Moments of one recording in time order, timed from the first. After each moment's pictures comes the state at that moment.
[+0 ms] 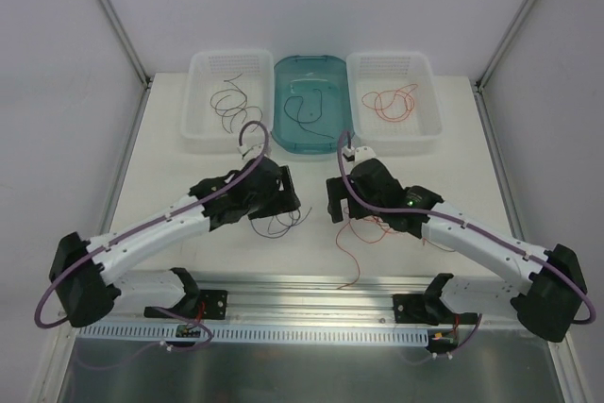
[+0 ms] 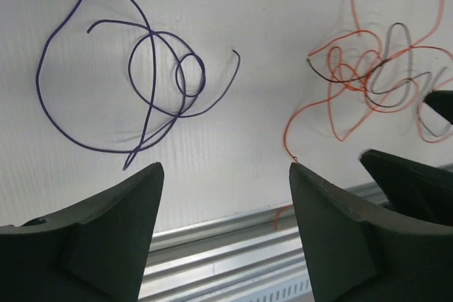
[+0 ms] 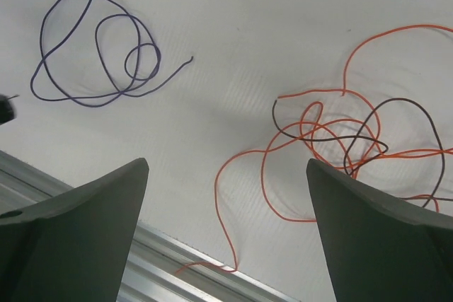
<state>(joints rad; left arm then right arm) -0.86 1.11 0.90 -0.61 -0.20 -0.94 0.87 1.18 0.88 -0.50 0.18 0.43</state>
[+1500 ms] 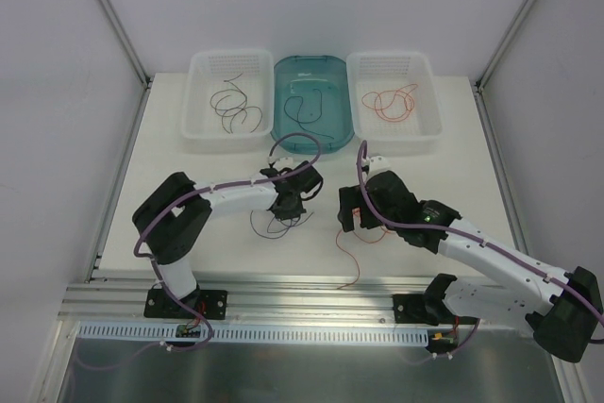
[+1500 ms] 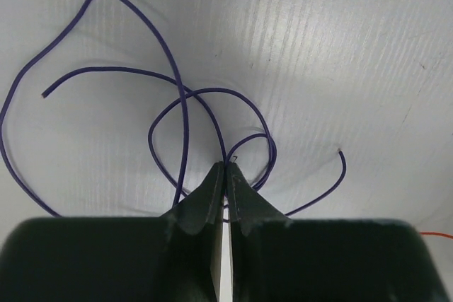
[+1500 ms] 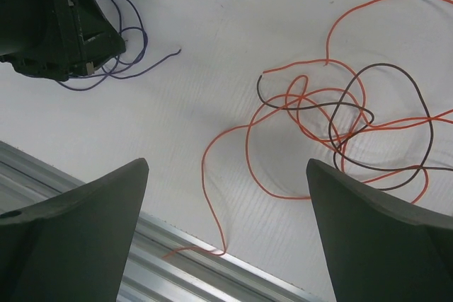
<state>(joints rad) -0.88 1.76 1.08 -0.58 -0.32 -1.04 0.87 1.00 0.75 -0.52 0.22 0.45</state>
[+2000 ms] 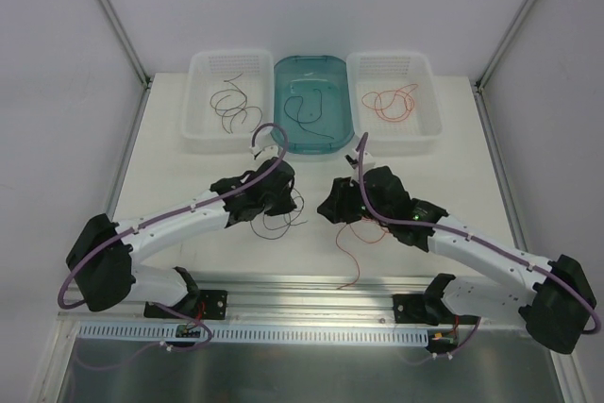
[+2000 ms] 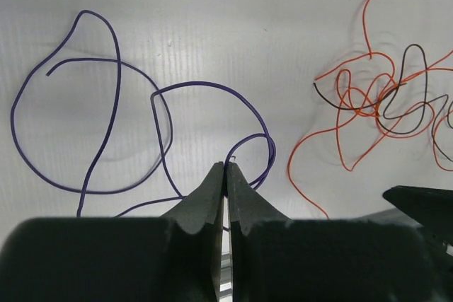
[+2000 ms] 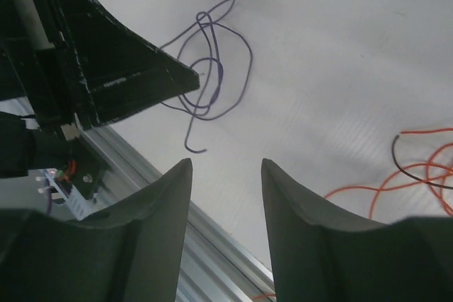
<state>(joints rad) -0.88 1.34 0.92 -0.47 -0.24 -0.94 0.86 1.05 0.70 -0.21 -0.03 0.56</state>
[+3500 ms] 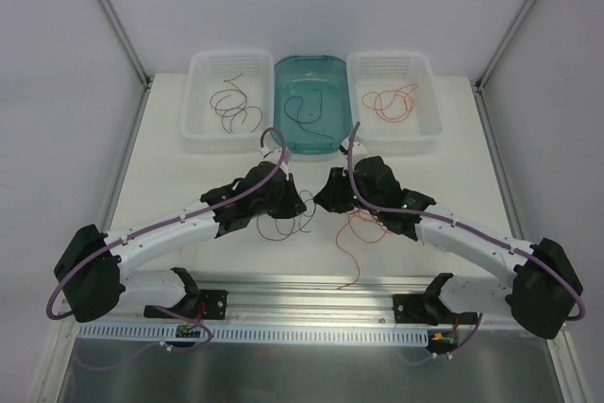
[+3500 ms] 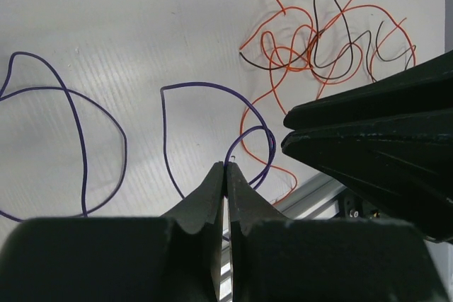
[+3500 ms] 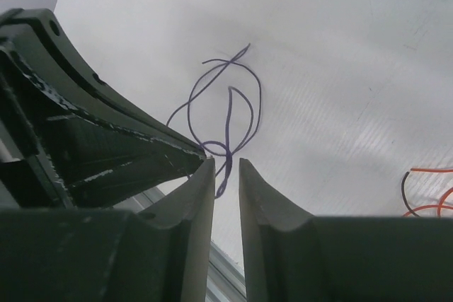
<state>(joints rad) -0.88 1.22 0.79 -0.23 -0.06 -0.81 0.83 1.19 0.74 -0.07 -0.09 0.59</state>
